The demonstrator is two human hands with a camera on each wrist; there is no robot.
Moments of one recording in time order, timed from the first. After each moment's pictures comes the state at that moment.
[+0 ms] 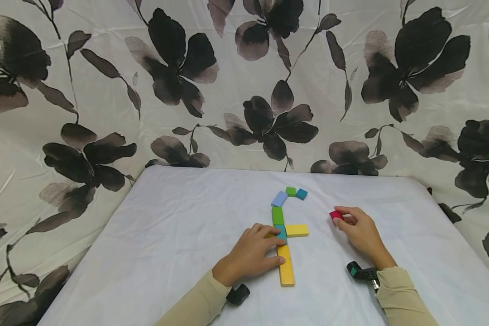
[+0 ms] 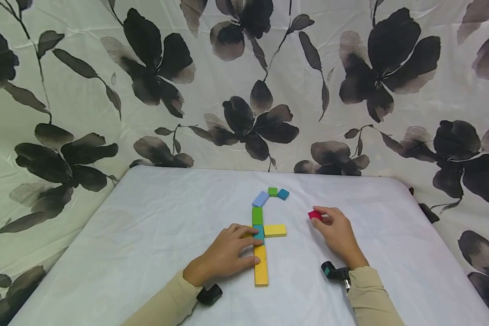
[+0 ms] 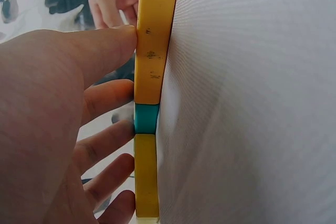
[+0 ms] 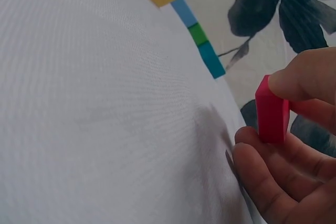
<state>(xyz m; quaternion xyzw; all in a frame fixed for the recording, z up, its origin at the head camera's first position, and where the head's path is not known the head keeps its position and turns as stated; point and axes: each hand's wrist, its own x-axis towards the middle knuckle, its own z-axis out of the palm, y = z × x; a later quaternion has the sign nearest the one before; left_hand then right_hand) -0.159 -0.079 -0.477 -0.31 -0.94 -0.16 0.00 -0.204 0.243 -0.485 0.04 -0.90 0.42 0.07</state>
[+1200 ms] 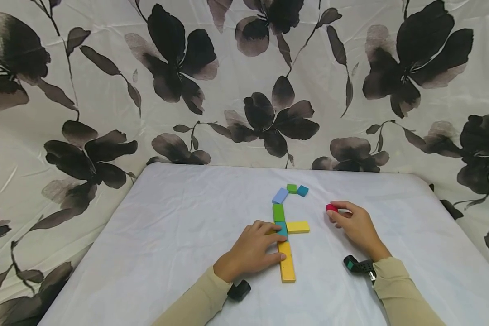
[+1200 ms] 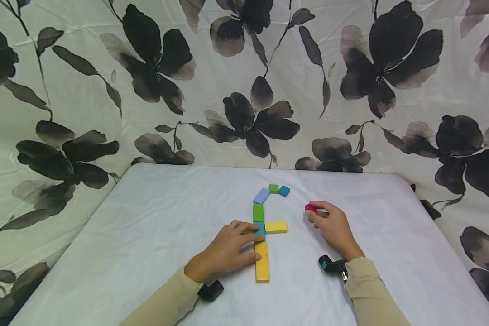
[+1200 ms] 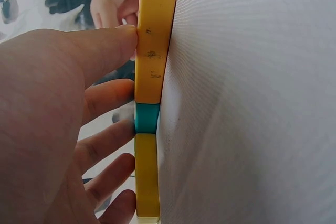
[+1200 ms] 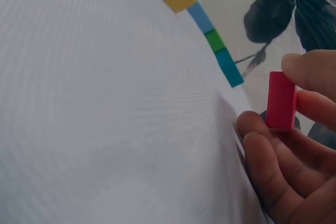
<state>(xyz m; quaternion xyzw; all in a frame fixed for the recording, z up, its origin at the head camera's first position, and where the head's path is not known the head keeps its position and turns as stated) -0.158 -0.080 -0.478 -0.32 -0.94 -0.15 0.01 -0.216 0.235 -0.488 0.01 -0.89 0.46 0.00</state>
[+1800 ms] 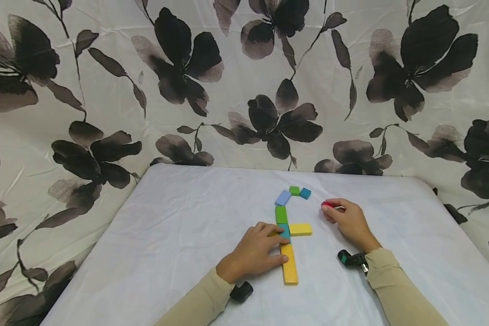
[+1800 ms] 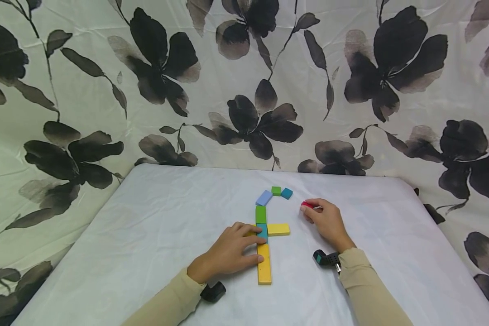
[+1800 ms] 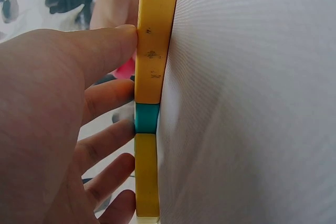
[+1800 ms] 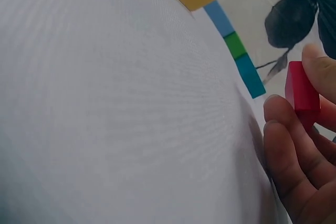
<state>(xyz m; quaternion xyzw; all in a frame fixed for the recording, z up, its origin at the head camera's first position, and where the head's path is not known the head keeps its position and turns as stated) -0.158 -0.082 -0.477 -0.33 -0.93 -0.16 0.01 -0.241 0.217 -0.493 0.03 -0.89 0.46 0.03</state>
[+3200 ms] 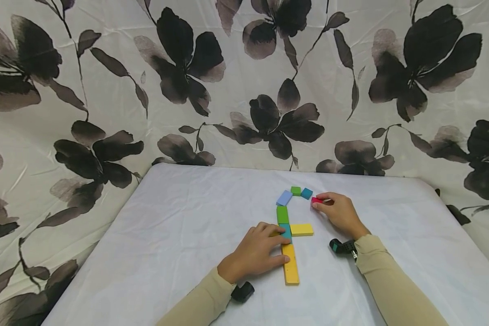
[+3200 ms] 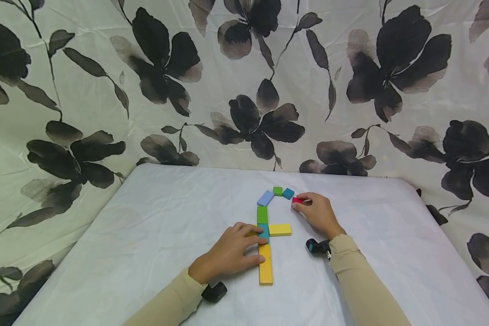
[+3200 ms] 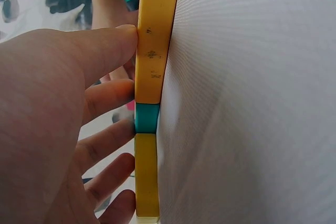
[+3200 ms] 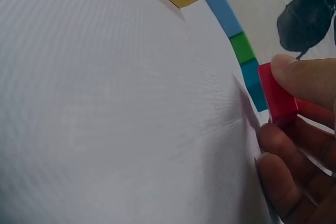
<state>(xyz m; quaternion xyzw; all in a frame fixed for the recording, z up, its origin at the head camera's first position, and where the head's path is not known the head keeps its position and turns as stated) -0.158 -0.081 -0.478 -0.32 -0.94 -0.15 0.00 -0.268 0.199 -0.488 0.07 -0.92 0.38 0.03</state>
